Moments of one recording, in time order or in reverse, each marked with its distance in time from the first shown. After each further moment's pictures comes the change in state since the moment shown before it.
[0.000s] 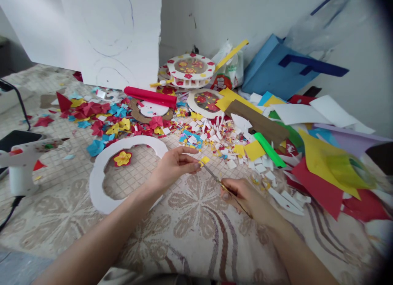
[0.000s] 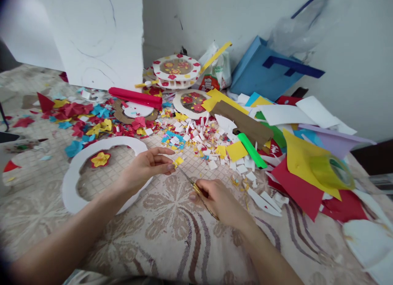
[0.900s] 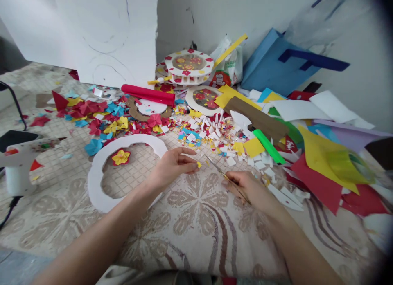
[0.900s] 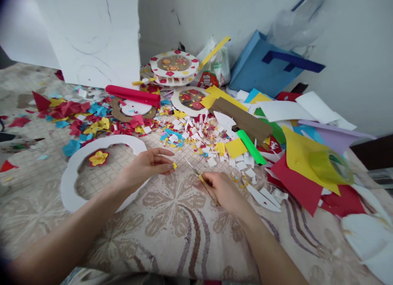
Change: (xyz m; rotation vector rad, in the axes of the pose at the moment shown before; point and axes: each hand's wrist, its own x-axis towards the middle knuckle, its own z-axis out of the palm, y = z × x) left_hand 0.003 -0.006 -0.002 0.064 0.010 -0.092; right_hand 0.005 0.004 -0.010 -0.070 0.087 0.113
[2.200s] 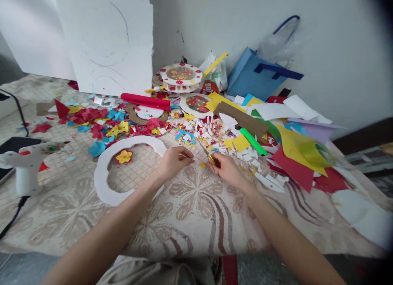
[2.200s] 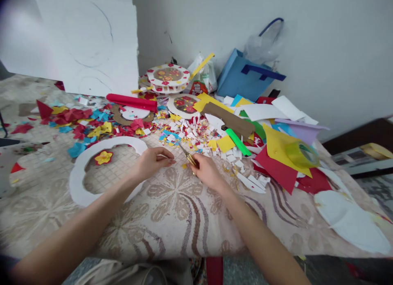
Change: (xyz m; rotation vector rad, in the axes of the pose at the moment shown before) left_hand 0.006 -0.012 -0.004 0.386 0.042 0.221; right_hand 0.031 0.003 0.022 -0.107 0.342 -0.177
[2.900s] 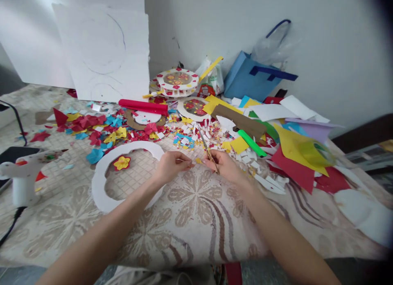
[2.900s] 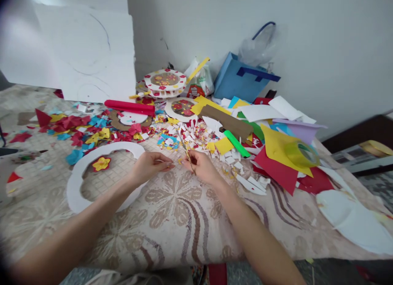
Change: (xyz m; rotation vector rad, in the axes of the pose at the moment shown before) left_hand 0.002 0.000 -0.003 -0.148 -0.033 -0.095; right_hand 0.012 -0.016 -0.004 0.594 -0.086 0.114
